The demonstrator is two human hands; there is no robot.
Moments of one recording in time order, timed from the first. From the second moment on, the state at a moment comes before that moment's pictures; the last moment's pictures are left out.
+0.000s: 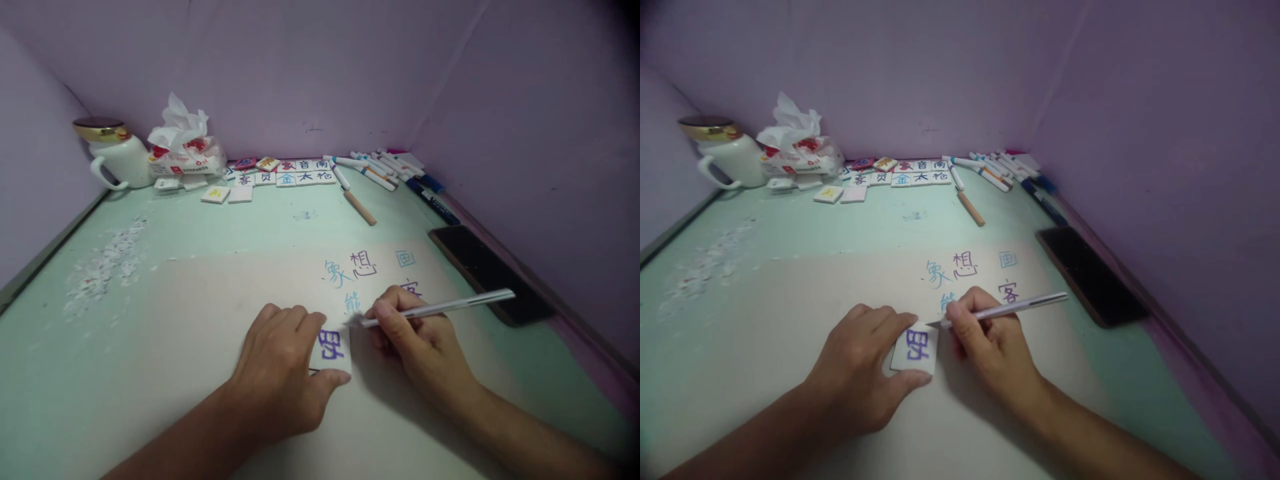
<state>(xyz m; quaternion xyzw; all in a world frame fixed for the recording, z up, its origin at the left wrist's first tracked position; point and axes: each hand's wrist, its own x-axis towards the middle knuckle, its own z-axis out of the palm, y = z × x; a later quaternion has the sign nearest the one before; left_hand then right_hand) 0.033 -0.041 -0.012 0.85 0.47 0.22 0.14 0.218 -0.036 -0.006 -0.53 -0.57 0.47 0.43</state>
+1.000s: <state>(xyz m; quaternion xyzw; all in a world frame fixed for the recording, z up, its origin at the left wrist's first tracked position) 0.026 -0.032 -0.012 0.86 0.42 0.24 0.16 0.222 -0.018 -0.011 -0.50 -0.55 0.55 0.38</state>
